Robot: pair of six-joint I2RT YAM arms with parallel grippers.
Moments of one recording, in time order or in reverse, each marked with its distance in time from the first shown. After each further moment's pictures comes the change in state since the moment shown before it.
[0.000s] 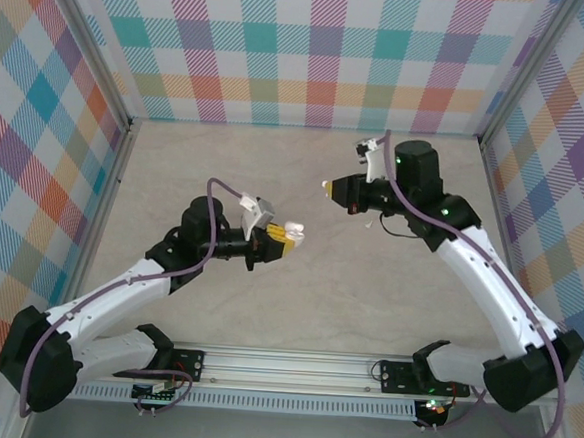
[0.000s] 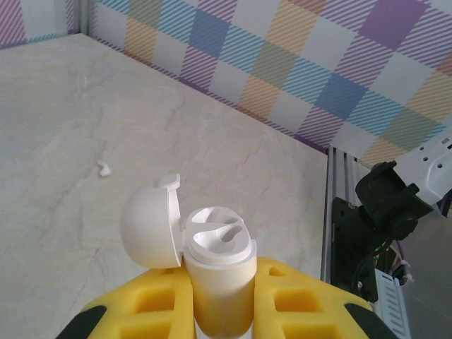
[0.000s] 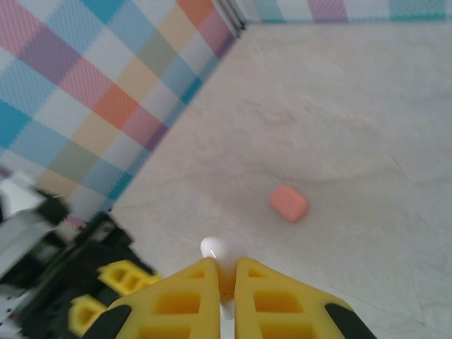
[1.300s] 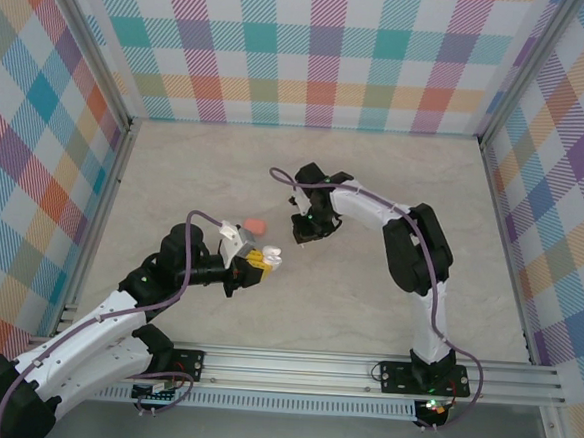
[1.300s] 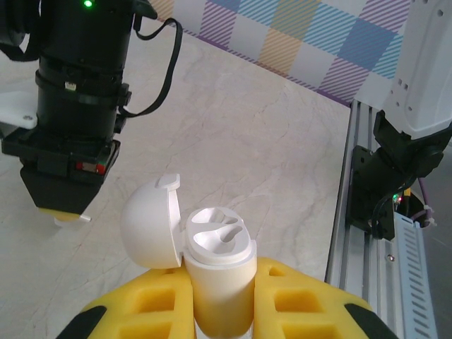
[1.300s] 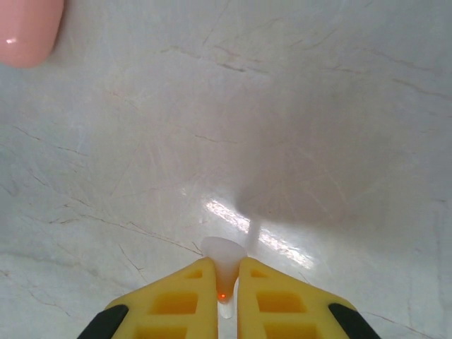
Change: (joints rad) left arm 0.000 -0.312 -0.169 -0.241 -0.093 0.110; right arm 0.138 0.880 0.318 -0.343 0.262 -0.129
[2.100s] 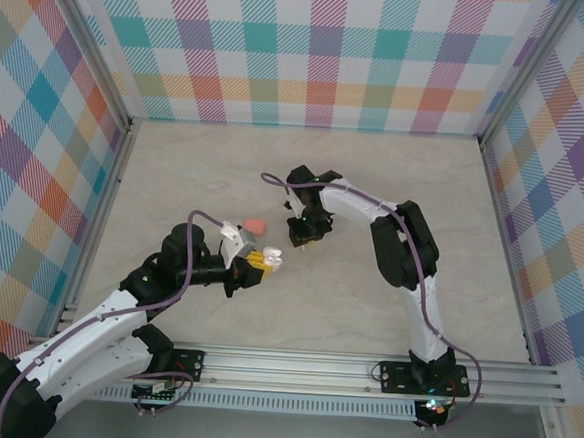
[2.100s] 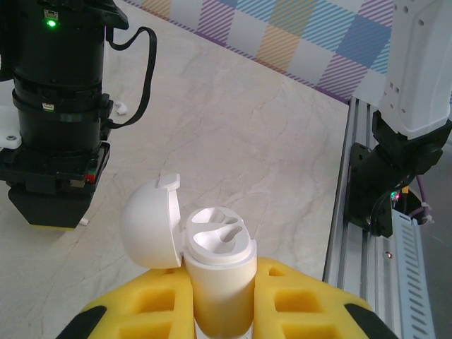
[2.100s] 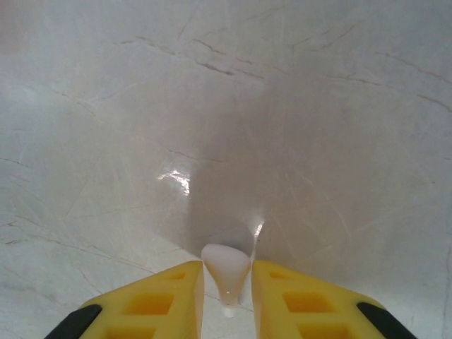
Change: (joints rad) left arm 0.000 0.008 -0.002 0.000 0.007 0.000; right arm 0.039 0.105 0.112 -0.096 0.076 -0.044
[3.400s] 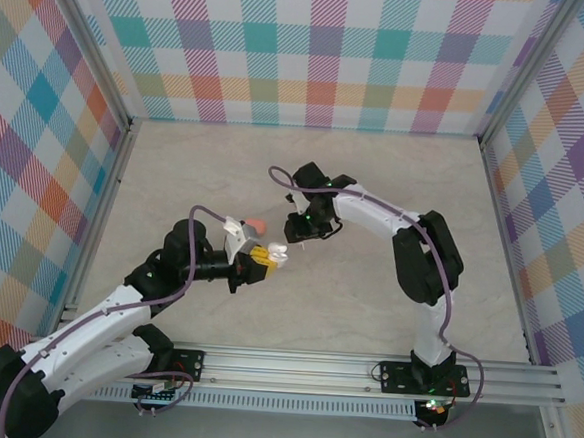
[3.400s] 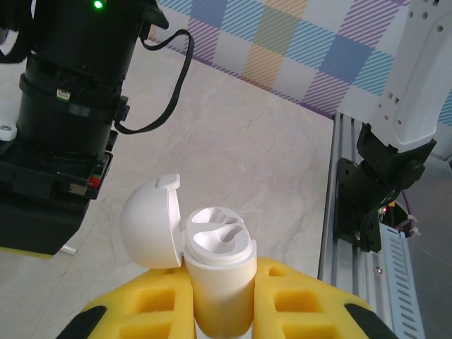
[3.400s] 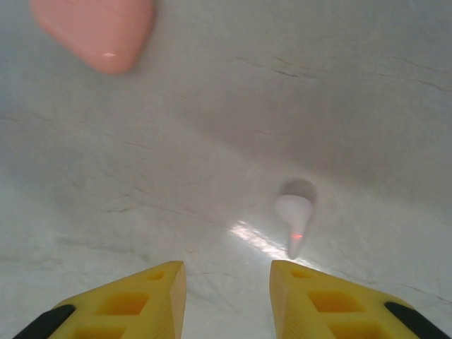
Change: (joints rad) left arm 0.000 0.044 0.012 0.085 0.041 -0.023; right arm 0.000 -0.192 -0.172 0.148 -0.055 0.096
